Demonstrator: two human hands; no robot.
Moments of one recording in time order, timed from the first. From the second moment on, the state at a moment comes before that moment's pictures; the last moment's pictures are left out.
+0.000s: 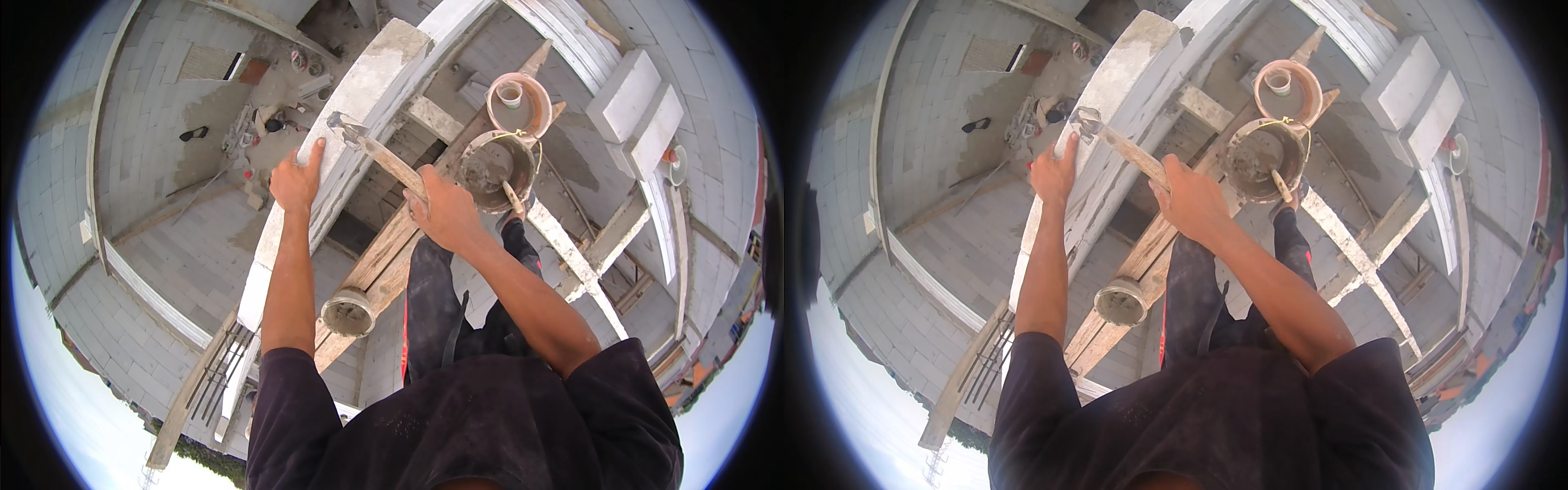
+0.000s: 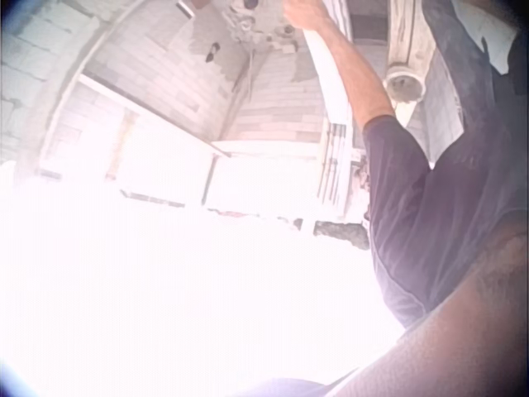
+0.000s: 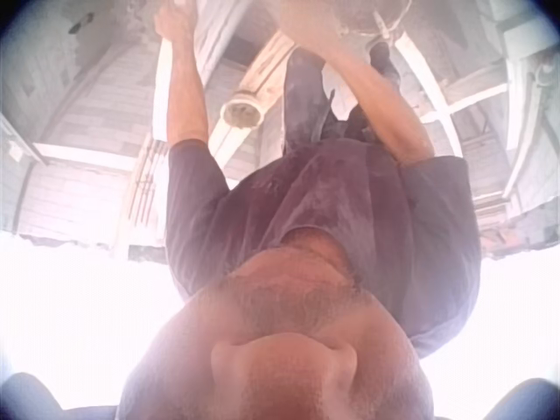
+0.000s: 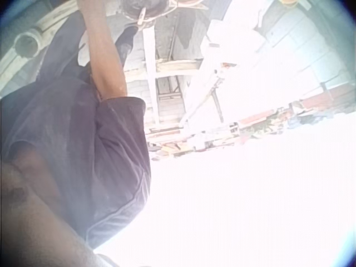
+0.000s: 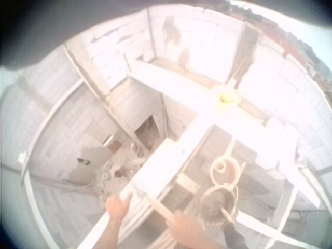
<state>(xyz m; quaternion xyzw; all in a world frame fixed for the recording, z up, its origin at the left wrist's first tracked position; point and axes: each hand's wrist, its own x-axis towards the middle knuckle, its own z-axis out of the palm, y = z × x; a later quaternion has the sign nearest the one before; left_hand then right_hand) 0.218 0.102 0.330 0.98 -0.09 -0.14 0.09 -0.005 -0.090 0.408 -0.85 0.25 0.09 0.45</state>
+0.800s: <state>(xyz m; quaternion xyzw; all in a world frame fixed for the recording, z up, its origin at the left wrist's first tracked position) 0.205 0.137 0.346 0.96 -0.16 -0.10 0.22 -0.059 -0.087 0.440 -0.84 0.24 0.09 0.47</state>
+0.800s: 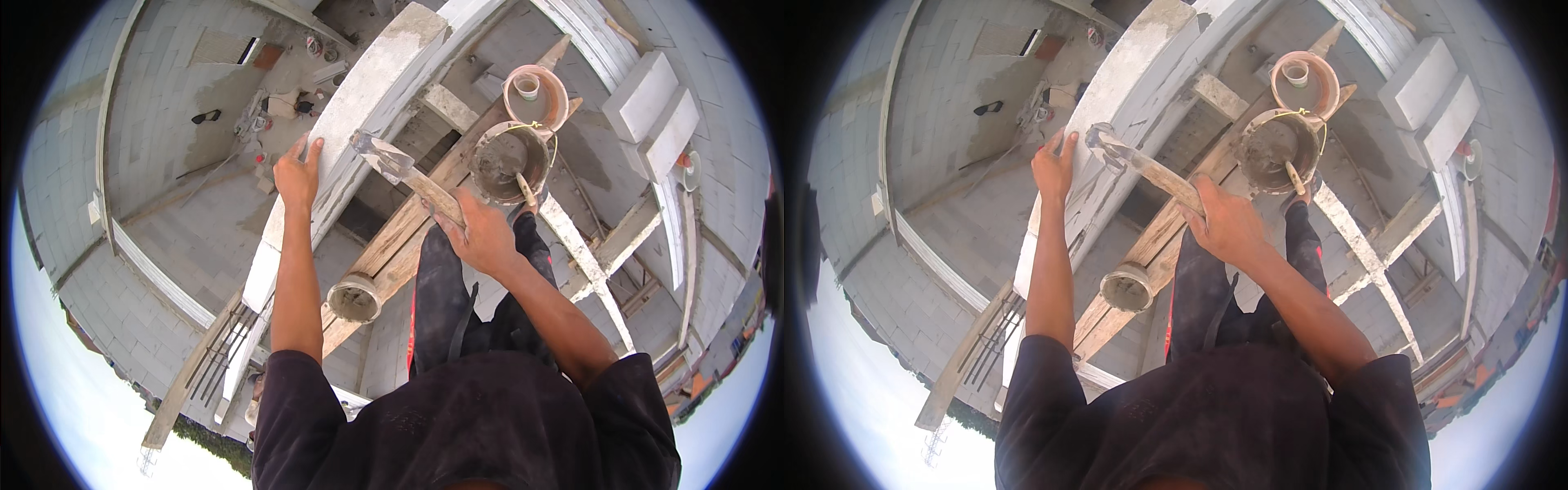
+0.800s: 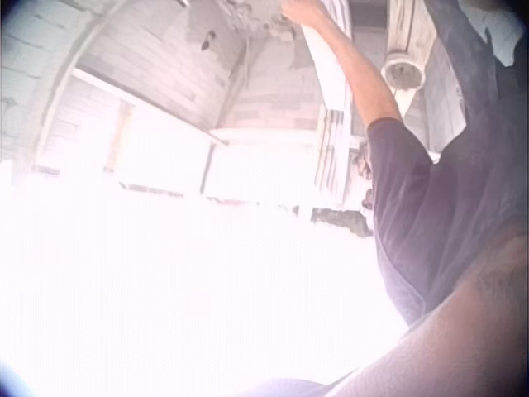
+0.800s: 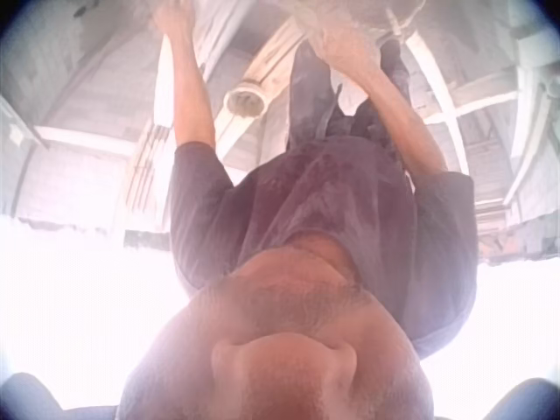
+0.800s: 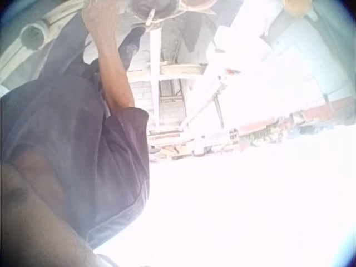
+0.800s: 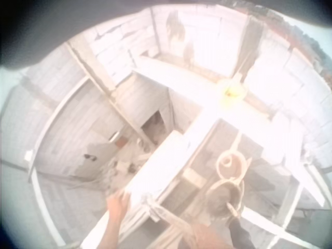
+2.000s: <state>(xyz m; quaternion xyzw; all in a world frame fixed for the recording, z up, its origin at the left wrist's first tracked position) 0.208 0.130 0.360 0.96 -0.12 -0.16 0.18 -0.187 -0.106 0.398 -0.83 0.31 0.21 0.40</state>
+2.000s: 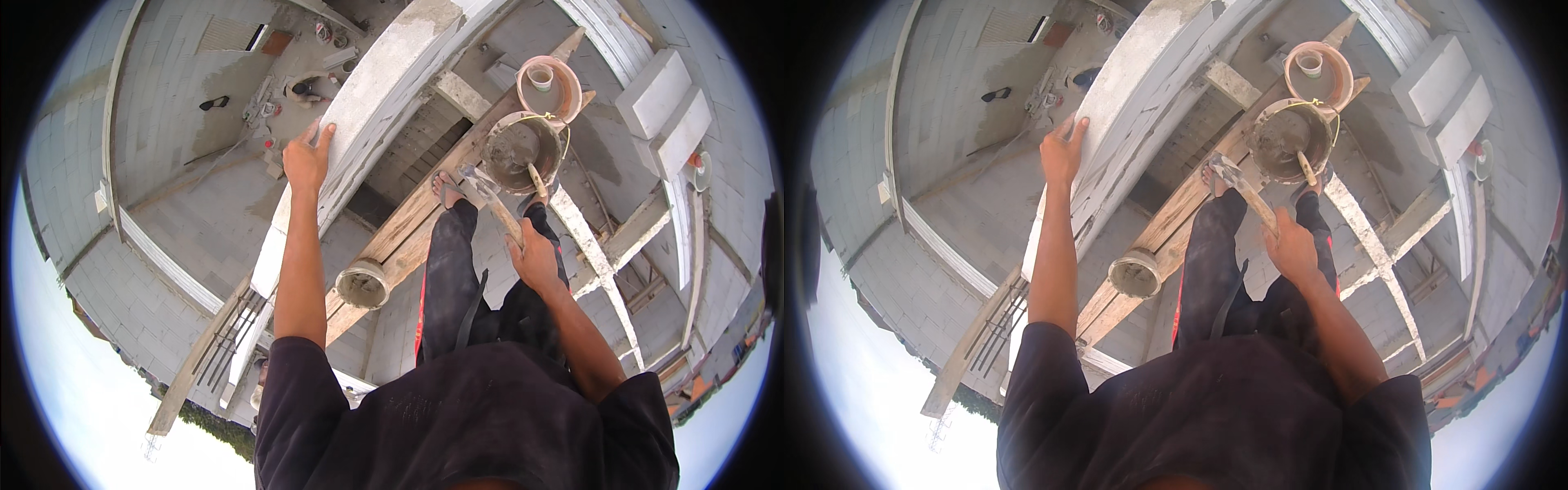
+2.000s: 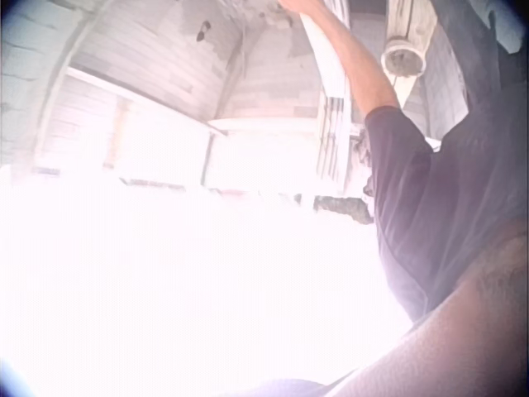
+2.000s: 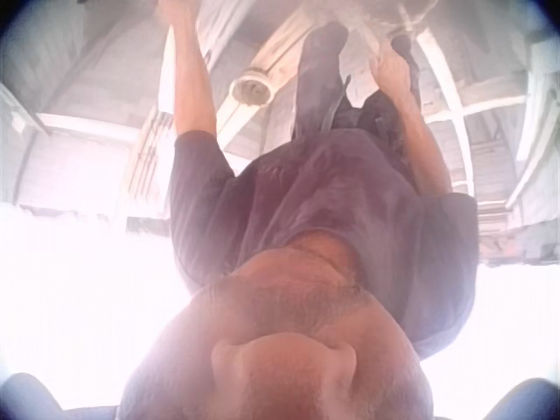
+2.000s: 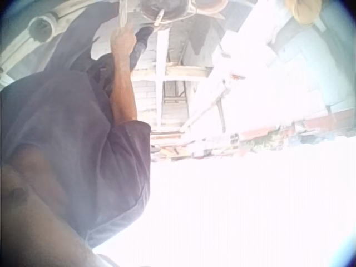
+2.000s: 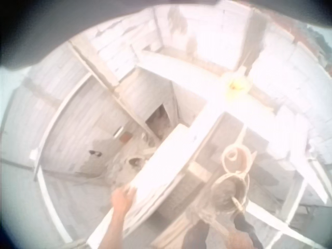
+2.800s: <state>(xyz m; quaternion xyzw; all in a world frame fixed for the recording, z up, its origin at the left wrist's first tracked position) 0.173 0.282 0.370 0.98 -0.06 -0.17 0.13 0.036 -0.035 0.408 -0.90 0.06 0.06 0.42</state>
